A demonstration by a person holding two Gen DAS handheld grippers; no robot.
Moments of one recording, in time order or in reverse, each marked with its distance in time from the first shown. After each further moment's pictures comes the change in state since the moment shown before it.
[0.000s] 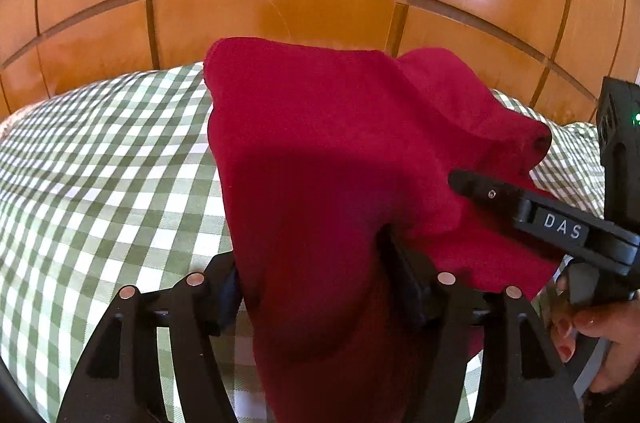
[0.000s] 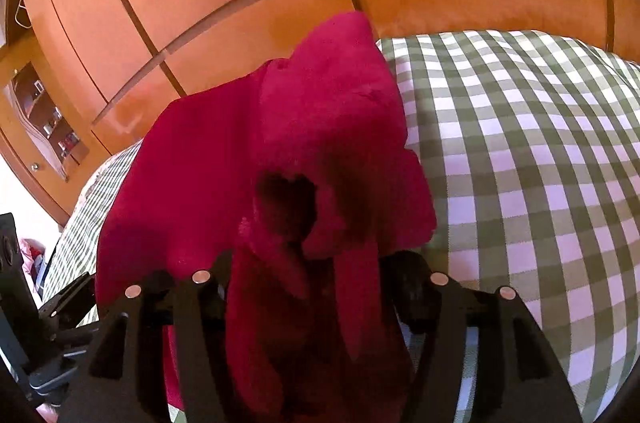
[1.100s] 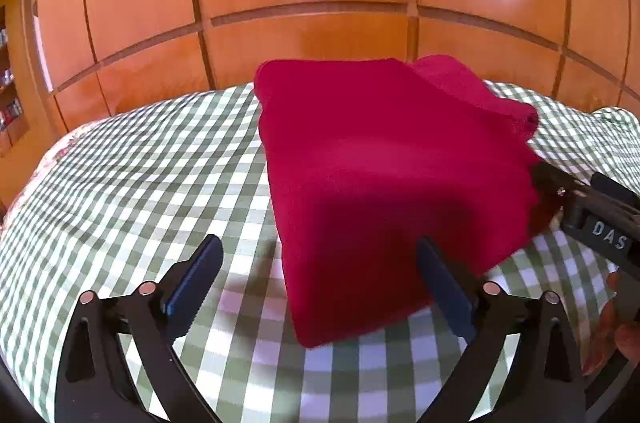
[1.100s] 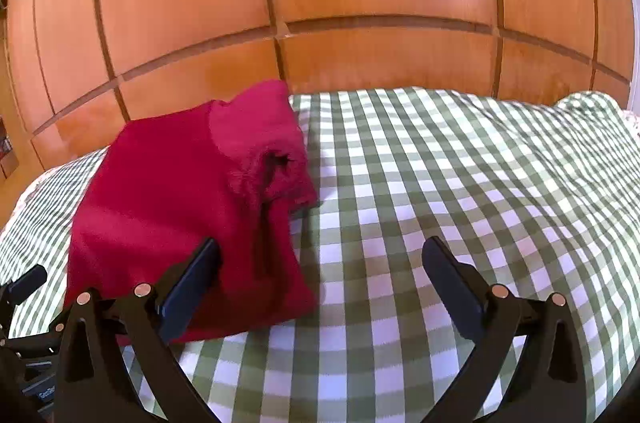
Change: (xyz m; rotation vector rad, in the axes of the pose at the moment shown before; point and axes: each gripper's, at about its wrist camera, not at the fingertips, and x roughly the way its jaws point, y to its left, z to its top) left arm -0.065 -0.037 -0.038 0.043 -0.076 0.212; right arm -0.103 0.013 -0.063 -0.060 -0.218 -0.365
